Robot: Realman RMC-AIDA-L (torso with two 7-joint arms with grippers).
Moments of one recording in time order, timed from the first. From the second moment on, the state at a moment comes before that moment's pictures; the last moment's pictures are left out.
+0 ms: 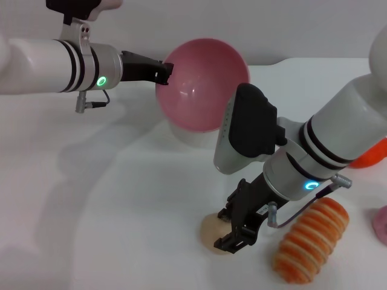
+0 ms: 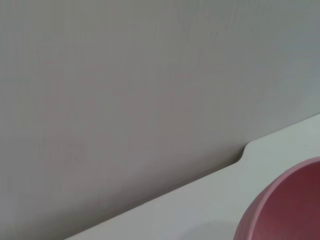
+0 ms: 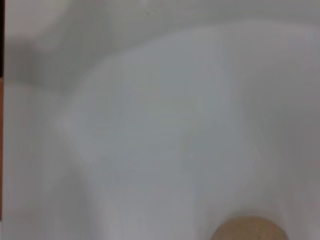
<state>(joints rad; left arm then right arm) -0.71 -2.06 1.44 0.86 2.12 0.68 -2.36 0.71 2.08 -1.78 -1.15 -2.29 -1.39 2.33</state>
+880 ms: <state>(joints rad) -0.69 -2.06 1.44 0.87 2.12 0.68 -2.36 0.72 2.08 -1.86 -1.15 -2.31 -1.34 2.35</state>
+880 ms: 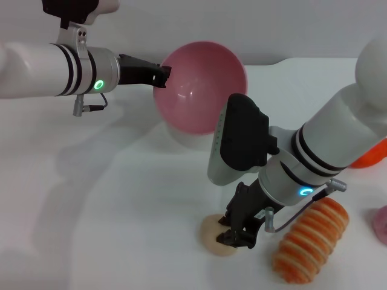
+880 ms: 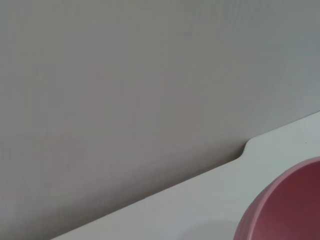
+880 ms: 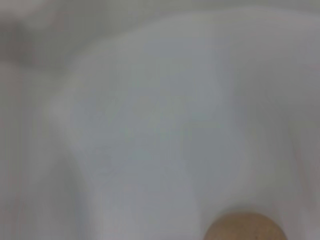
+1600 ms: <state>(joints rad) -0.70 -2.05 1.44 0.87 2.13 0.72 -2.36 0.55 2.08 -1.51 -1.82 -2.32 -1.58 2.38</state>
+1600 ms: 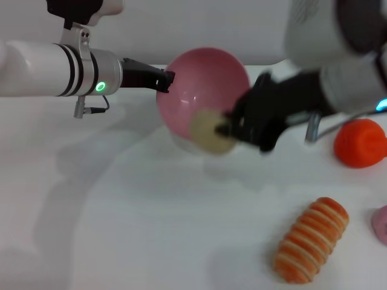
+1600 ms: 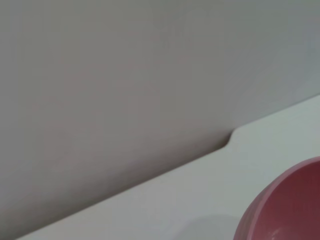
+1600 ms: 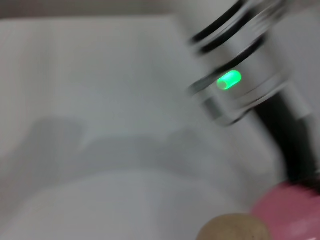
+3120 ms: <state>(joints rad) -0.82 -2.02 1.36 0.91 2.49 1.26 -2.49 0.22 2.08 -1.18 -1.53 -1.65 -1.15 1.80</state>
